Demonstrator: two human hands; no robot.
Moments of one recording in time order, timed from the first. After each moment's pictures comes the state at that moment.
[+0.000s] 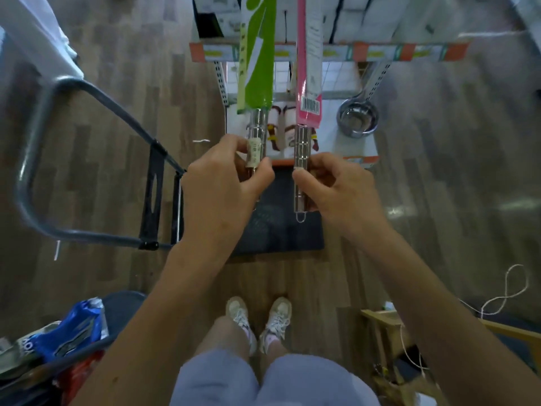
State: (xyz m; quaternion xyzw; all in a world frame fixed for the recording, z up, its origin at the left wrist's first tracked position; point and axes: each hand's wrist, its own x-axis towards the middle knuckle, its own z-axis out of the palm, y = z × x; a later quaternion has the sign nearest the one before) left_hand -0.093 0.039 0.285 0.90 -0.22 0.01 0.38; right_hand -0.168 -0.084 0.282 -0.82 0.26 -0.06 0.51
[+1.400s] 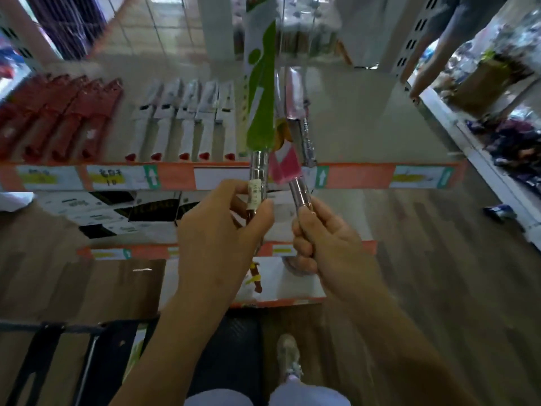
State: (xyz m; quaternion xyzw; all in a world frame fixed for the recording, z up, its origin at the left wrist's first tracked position) left_hand 0.085 -0.372 0.384 0.88 -0.20 0.02 0.43; right_hand 0.021 -0.478 0.366 -0.54 0.24 -0.09 0.80
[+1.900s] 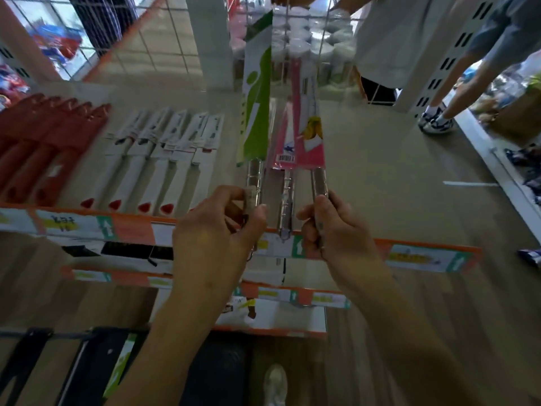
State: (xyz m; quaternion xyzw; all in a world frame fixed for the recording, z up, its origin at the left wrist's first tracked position) left_hand 0.141 -0.464 0.385 0.89 -0.14 0.03 0.43; right_hand 0.097 -0.594 0.374 -0.62 0.25 -0.07 0.74
